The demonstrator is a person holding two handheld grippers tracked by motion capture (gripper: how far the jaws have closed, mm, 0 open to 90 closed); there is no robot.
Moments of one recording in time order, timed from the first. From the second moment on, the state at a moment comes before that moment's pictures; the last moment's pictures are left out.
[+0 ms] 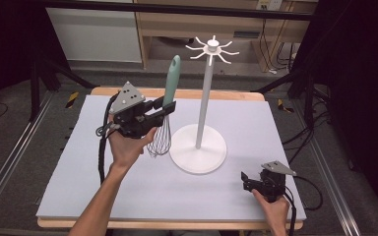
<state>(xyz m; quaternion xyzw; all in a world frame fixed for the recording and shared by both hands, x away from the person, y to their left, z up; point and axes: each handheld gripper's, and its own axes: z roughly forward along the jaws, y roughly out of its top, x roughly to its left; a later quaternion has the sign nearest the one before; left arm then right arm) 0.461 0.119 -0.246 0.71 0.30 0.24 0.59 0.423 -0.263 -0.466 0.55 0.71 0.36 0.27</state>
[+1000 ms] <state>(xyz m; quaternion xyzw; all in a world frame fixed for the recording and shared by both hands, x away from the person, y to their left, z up) 0.474 0.097 -0.237 0.72 0.29 0.24 0.58 0.422 -0.262 -0.465 0.55 0.71 0.36 0.27</state>
